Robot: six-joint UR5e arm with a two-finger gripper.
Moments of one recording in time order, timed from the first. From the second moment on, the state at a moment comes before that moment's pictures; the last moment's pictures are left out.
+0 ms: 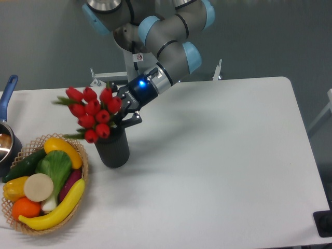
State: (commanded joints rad) arm 2.64 -1.66 -2.29 -0.87 0.21 1.61
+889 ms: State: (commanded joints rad) arm 2.70 -1.63 -2.31 -0.87 0.21 1.61
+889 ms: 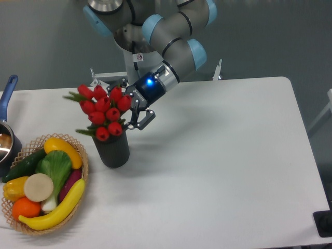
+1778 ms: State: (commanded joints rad) arm 2.77 -1.57 -2.34 -0.87 0.24 1.61
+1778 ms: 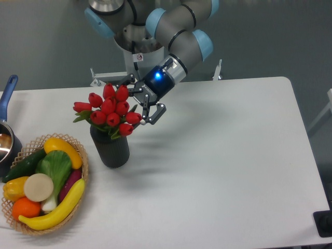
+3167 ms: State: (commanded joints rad) arm 2.97 -1.55 -2.04 -0.88 0.78 1.58
